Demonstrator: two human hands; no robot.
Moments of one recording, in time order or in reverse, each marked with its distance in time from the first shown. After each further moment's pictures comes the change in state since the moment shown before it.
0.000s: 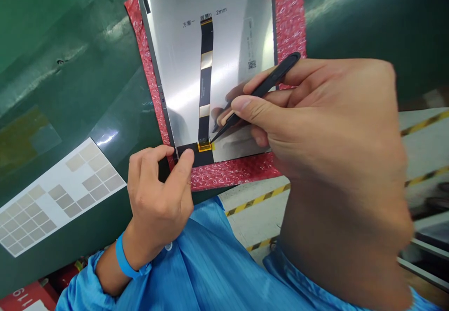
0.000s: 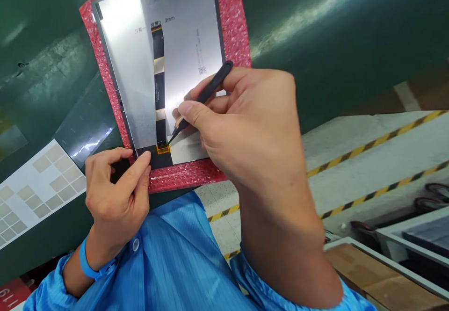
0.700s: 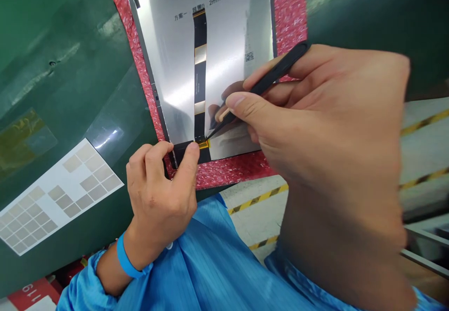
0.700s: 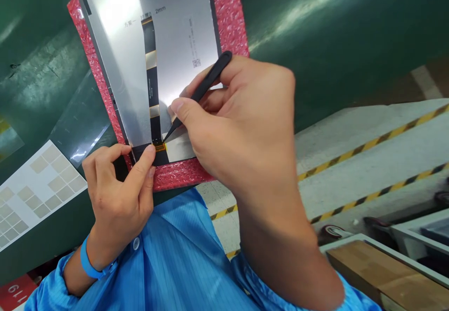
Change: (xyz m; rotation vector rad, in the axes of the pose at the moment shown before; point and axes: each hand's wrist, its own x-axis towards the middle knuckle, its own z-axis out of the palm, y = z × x) left_hand 0.003 0.007 0.003 0.152 -0.072 0.034; right_hand -0.005 0.006 0.003 -0.080 0.038 -0.121
